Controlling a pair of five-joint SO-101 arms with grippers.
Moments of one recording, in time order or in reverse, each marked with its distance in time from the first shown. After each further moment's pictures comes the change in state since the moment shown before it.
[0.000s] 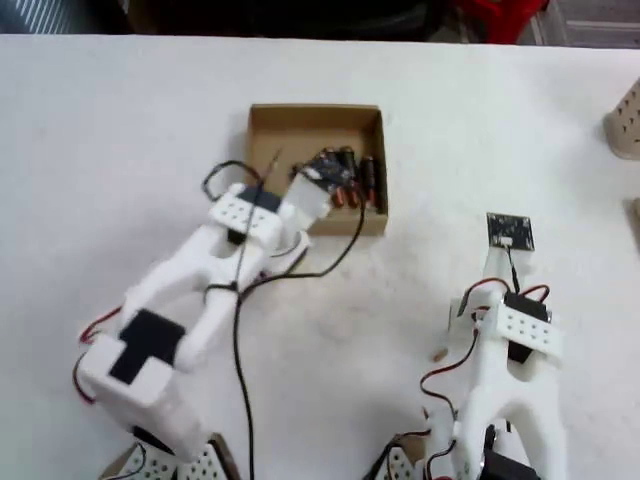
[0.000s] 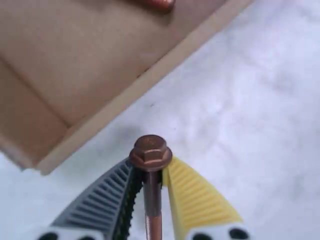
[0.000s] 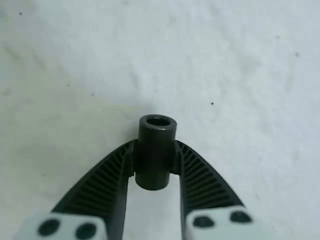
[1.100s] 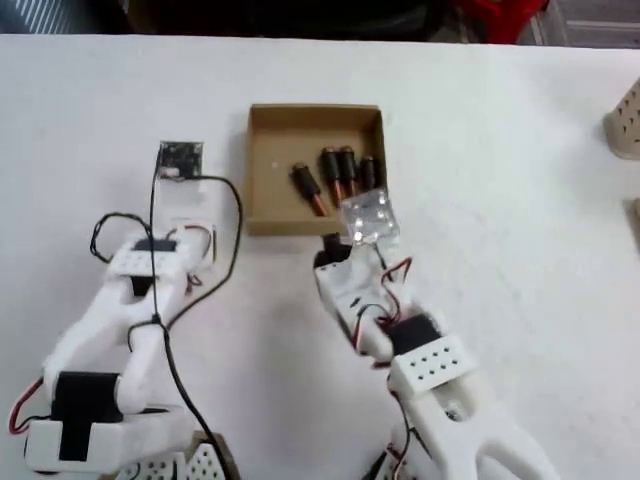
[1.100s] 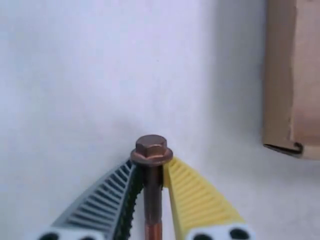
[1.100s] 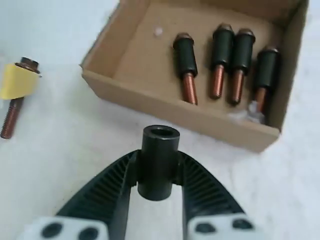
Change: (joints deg) left arm -22.5 -19.9 32.3 -39.7 28.3; right arm -46.8 -15.3 8.0 -29.2 -18.6
